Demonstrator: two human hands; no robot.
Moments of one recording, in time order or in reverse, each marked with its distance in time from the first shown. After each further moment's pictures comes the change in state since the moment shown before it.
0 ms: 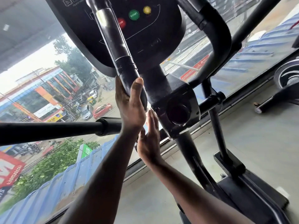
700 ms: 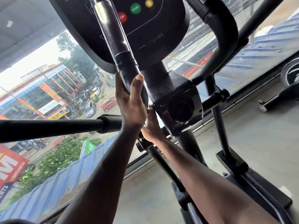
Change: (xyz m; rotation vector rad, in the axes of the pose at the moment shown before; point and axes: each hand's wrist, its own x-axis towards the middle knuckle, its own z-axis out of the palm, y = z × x) left_hand 0.003 -0.006 -0.001 -0.011 -0.004 0.005; right_hand 0.059 0.078 0.024 -0.279 -0.358 0.175
